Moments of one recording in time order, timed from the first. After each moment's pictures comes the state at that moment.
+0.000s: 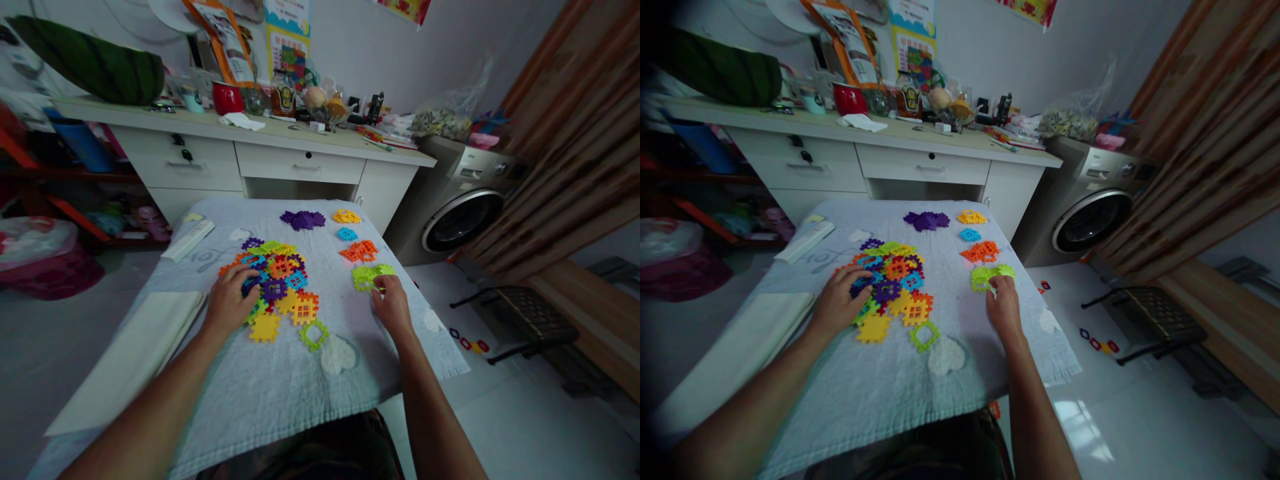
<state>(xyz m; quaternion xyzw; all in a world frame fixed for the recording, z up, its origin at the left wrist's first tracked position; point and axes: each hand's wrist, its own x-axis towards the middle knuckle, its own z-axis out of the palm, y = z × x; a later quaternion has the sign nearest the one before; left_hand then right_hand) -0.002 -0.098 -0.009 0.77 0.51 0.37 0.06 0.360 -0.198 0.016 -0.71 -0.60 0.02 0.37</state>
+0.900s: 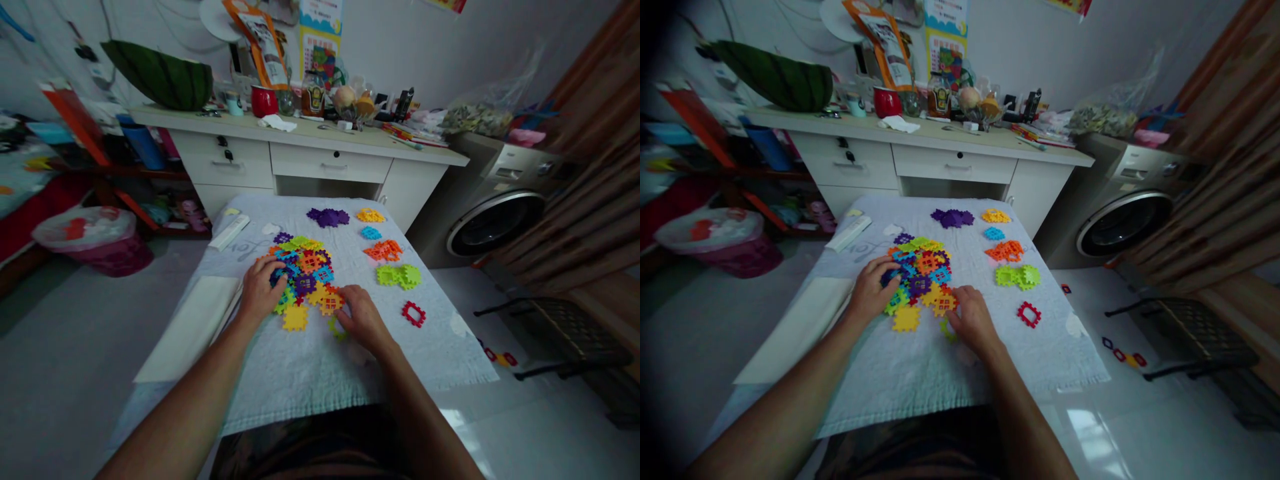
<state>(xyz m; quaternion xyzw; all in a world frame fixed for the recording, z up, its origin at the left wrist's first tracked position) -0.008 -0.111 0.007 0.74 0.53 0.40 0.10 0.242 -0.201 0.029 -0.60 -0.75 0.16 0.24</state>
